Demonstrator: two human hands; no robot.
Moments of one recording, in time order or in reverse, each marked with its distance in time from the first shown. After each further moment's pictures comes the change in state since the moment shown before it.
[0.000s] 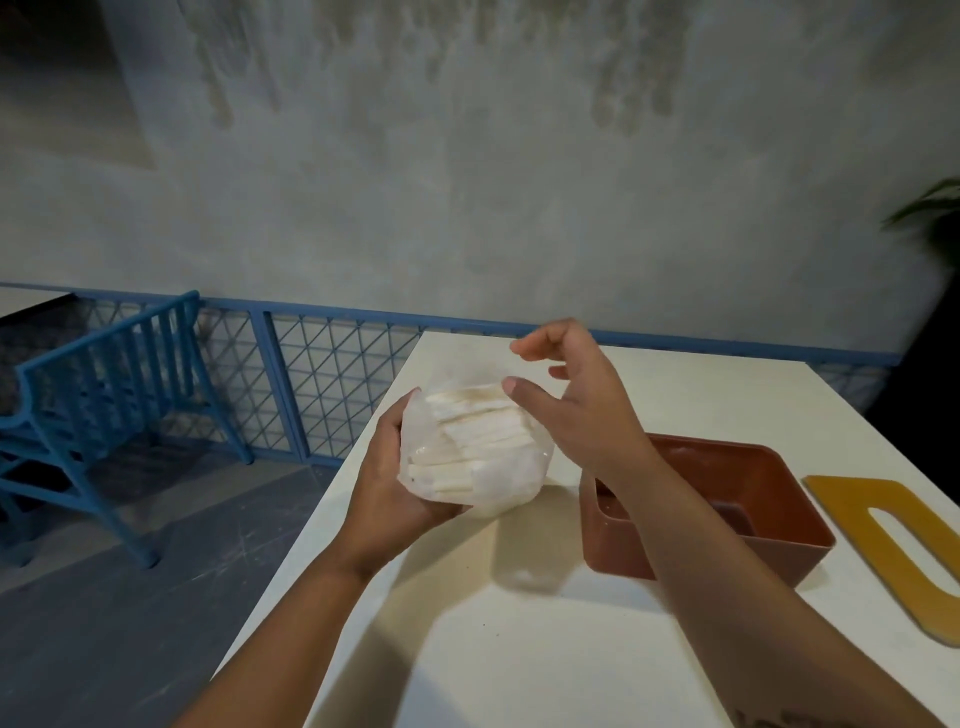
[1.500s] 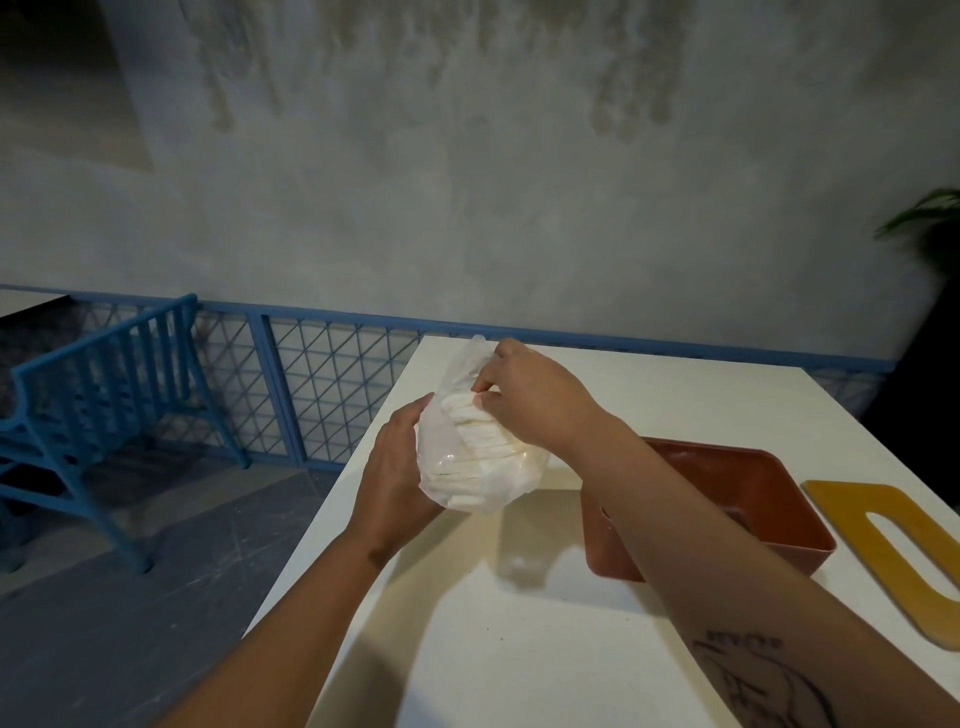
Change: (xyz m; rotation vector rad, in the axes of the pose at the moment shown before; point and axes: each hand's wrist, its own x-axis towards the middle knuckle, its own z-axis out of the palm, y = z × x) left_hand 0.017 -0.016 0.001 0.311 0.082 0.160; right_hand 0.037 -0.008 0.030 -0.853 -0.343 -0.017
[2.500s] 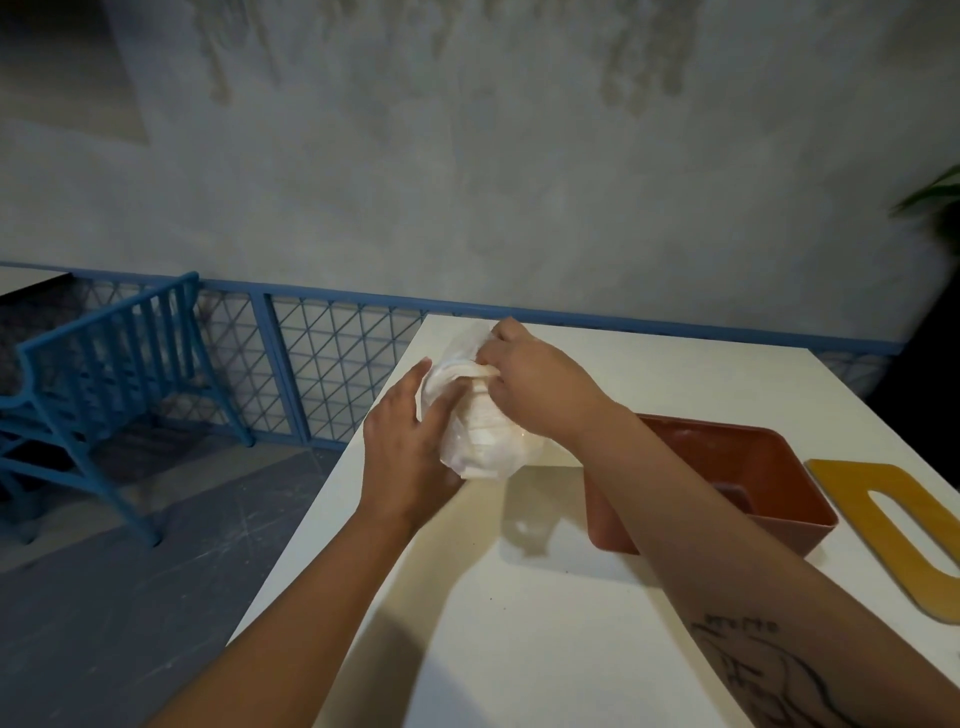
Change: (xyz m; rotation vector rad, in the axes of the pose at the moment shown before) left_hand -0.010 -0.001 0.005 0.614 0.133 0.216; right_hand -0.008 0.001 0.007 0.026 0.043 -0.081
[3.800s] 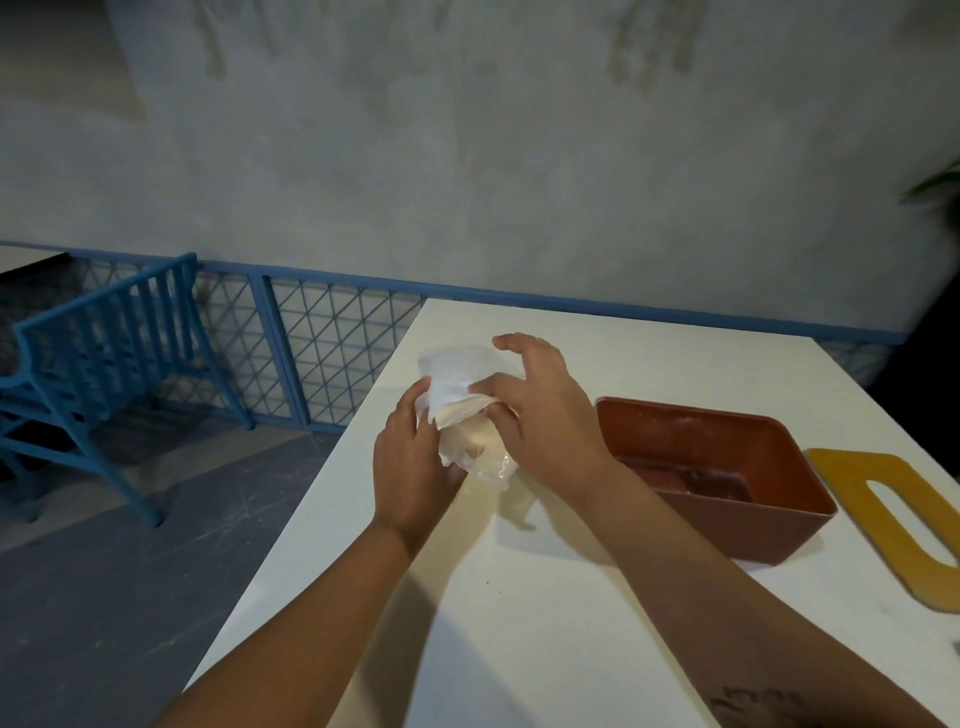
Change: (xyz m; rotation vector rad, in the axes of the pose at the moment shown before) left_hand -0.024 0.002 0.030 -0.196 0.000 -0.181; right_hand -0.042 -0.001 0.033 0.087 0.277 -0.003
